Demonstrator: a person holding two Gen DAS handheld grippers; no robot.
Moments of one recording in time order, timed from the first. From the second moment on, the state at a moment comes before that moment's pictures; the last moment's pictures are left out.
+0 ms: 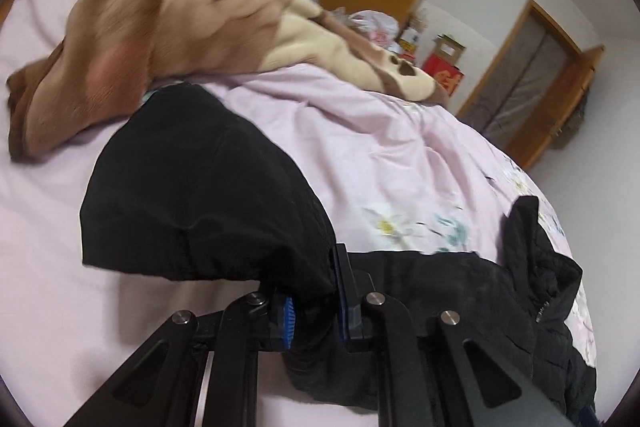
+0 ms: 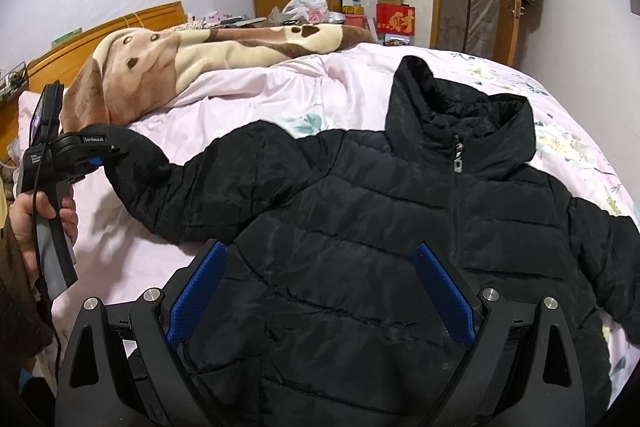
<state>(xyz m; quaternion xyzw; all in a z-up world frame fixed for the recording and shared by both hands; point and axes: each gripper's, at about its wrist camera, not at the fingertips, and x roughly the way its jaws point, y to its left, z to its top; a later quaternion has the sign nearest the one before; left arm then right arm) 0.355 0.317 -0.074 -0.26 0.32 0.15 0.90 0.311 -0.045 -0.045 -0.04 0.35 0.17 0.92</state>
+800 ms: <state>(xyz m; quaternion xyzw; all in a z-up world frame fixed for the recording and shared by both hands) 0.415 0.075 -0.037 -0.13 0.33 -0.03 0.93 0.323 -0.172 -0.016 0.01 0.32 0.08 0.94</state>
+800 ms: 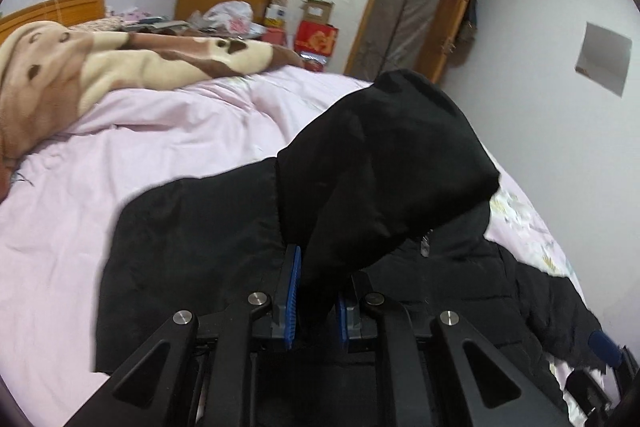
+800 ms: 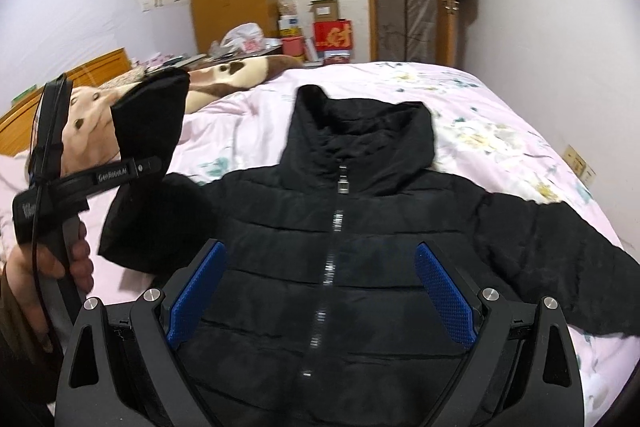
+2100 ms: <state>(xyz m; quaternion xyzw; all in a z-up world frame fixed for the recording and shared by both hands) 0.330 0.145 -0.101 -0.12 0.43 -0.05 0.89 0.451 -0.111 -0.147 0.21 0.50 0.19 0.82</state>
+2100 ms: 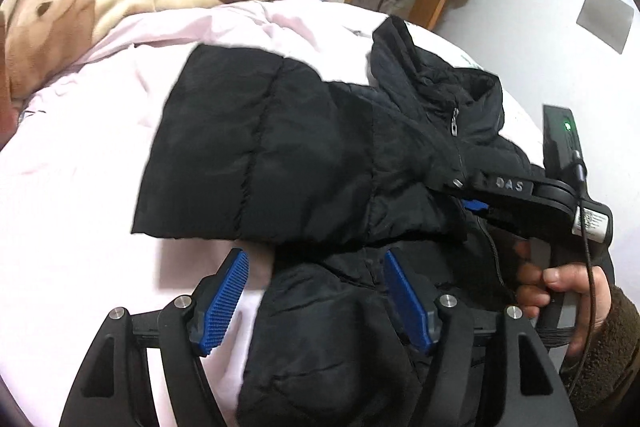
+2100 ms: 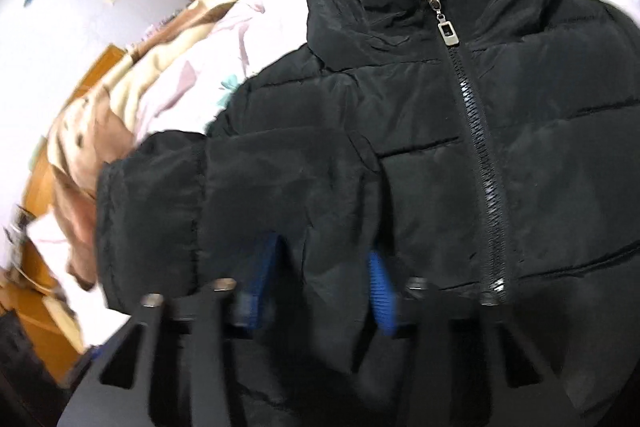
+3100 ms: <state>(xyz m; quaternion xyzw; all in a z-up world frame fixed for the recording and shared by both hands) 0.451 0.074 -0.097 -0.05 0.43 0.02 0.90 0.439 -0.281 -0.085 0.14 0.42 0.02 0.90</state>
